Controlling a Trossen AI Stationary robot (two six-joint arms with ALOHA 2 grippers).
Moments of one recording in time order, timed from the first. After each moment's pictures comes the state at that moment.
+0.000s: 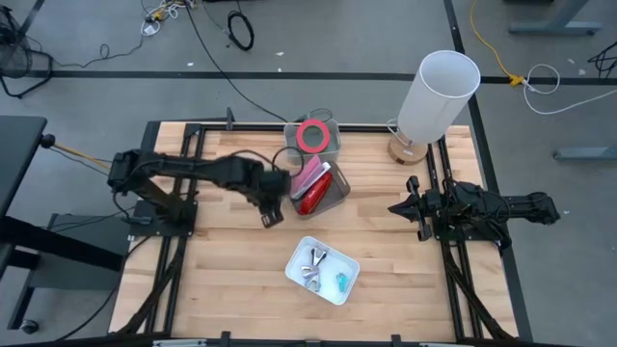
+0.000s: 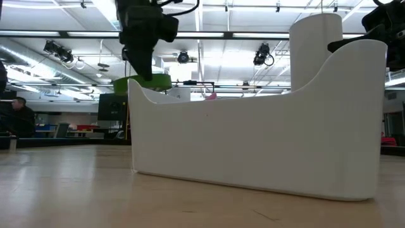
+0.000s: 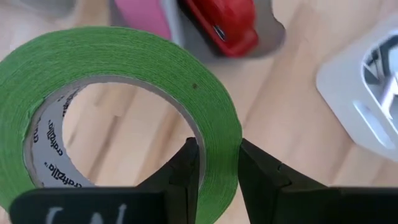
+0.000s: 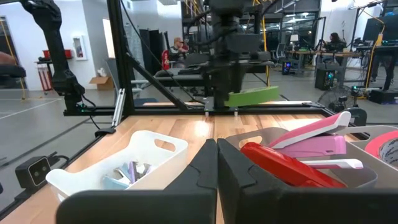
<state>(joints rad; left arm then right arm) 0.02 1.55 1.30 -1.01 -0.10 -0.40 0.04 0.00 0.02 0.03 -0.07 0.03</state>
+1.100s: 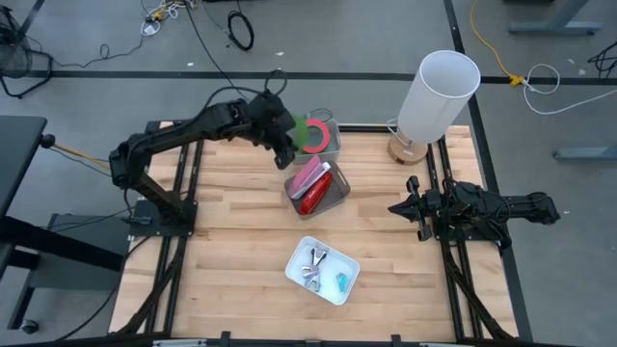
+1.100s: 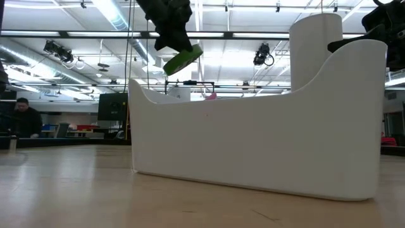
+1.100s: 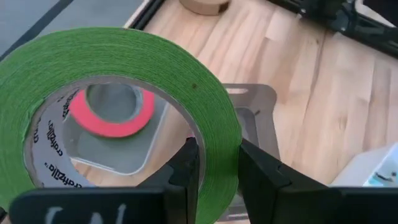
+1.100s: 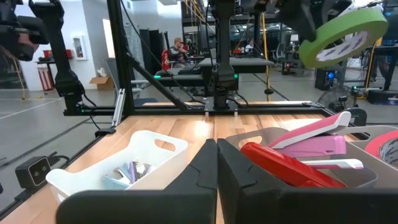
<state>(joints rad) 0.41 1.55 1.54 -0.80 0.08 -0.09 0.04 0.00 0.02 0.03 -0.07 0.03</state>
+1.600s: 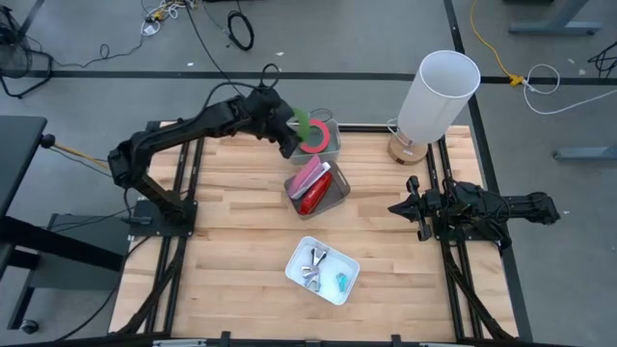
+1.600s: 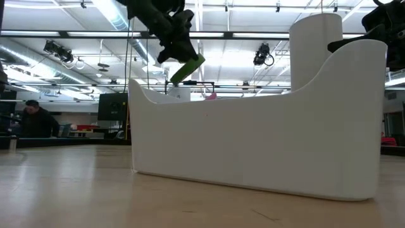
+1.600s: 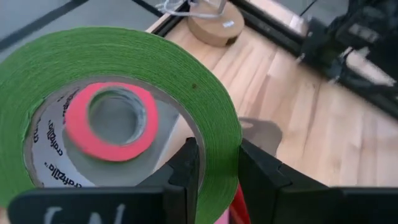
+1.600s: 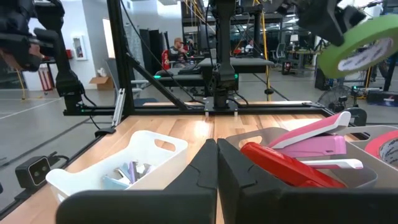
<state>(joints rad) 0.49 1.55 1.42 -0.56 0.17 -0.19 0.04 0.00 0.02 0.03 -0.07 0.03</state>
